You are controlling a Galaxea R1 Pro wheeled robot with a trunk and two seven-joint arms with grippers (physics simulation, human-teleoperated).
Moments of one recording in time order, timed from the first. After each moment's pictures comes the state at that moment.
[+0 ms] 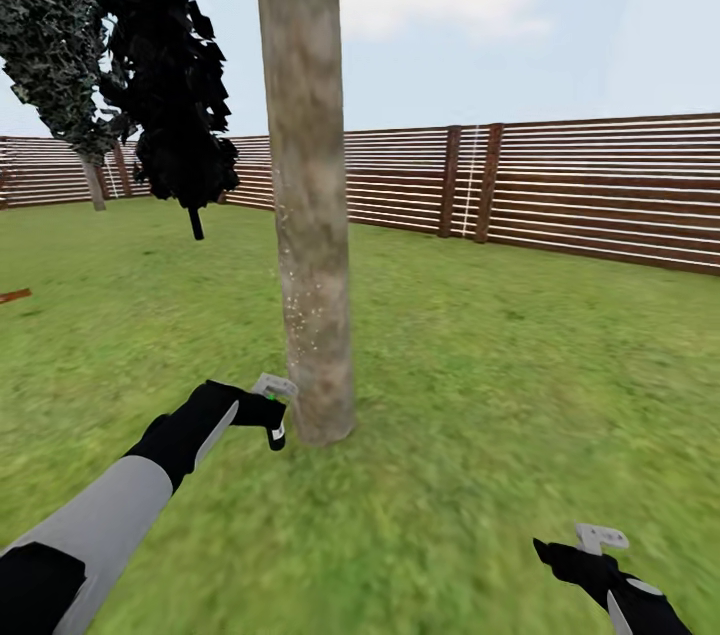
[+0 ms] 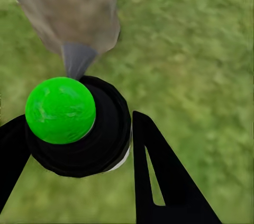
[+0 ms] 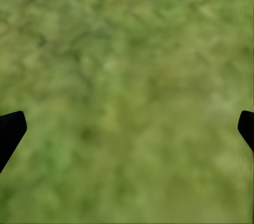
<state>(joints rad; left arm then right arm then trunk) -0.87 0.12 -0.37 -0.65 0.12 0.64 -0.34 -0.46 -0.16 -0.66 -0.43 0.39 0.04 0.31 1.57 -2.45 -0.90</state>
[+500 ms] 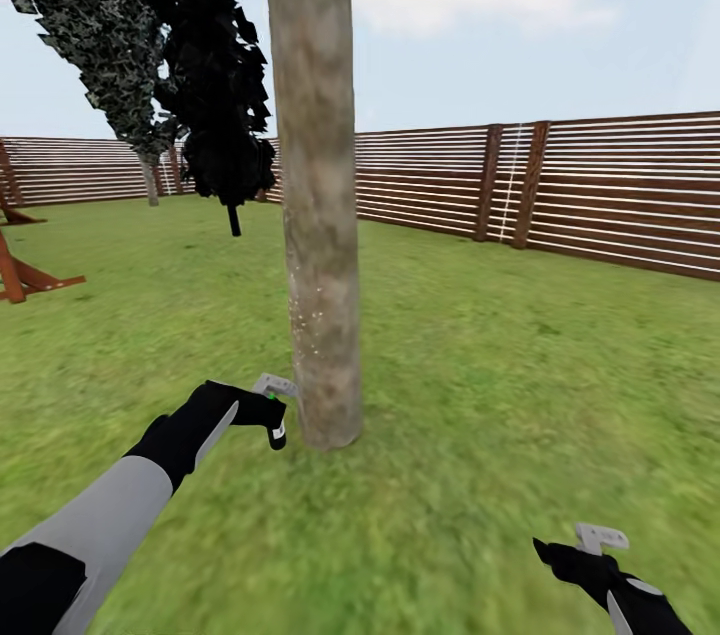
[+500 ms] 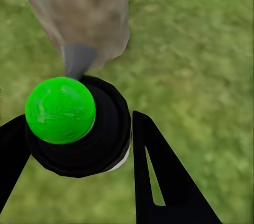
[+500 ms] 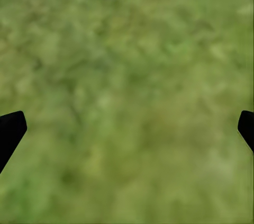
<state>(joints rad) -0.87 0.12 -0.37 -0.65 0.12 0.63 -0.35 -0.46 -0.16 -0.66 -0.43 0.39 0.04 0.31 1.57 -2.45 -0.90</state>
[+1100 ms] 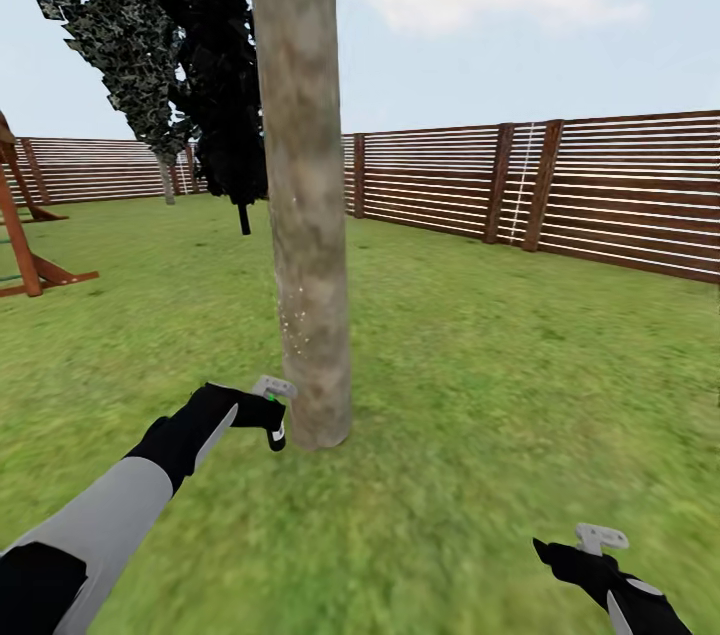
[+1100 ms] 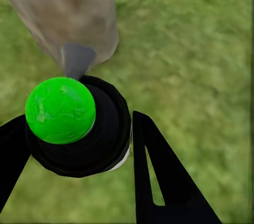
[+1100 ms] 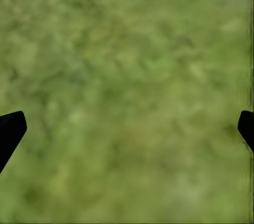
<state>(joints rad) -0.87 0.12 -0.37 -0.63 0.12 0.61 -0.35 -0.46 -0.16 -0.66 -0.43 0.39 0.04 0.31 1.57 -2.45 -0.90</state>
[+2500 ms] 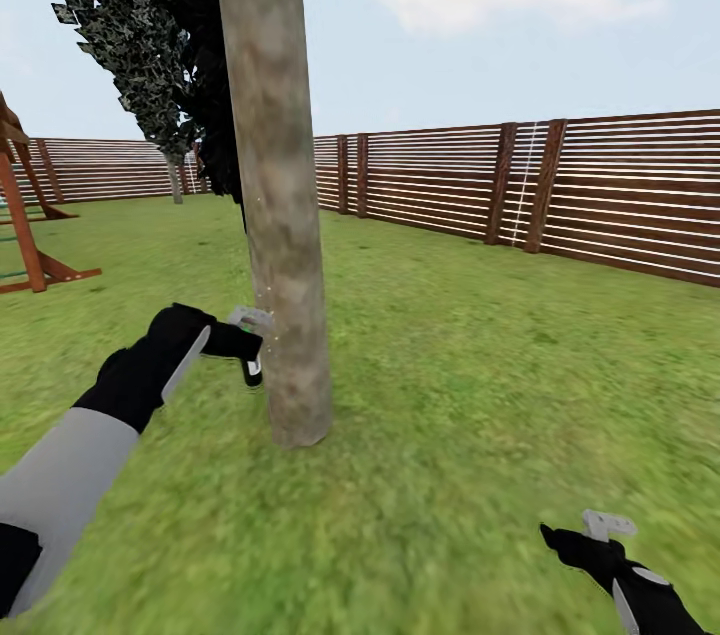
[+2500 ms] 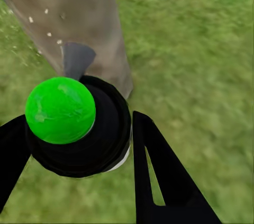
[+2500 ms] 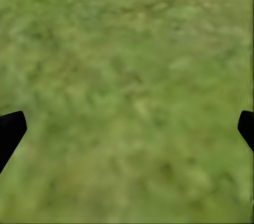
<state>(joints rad) -1.00 0.23 -0.35 -1.01 0.11 0.99 -0.35 -0.46 -0.16 -0.67 -0.50 0.39 0.04 0.32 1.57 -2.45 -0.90</state>
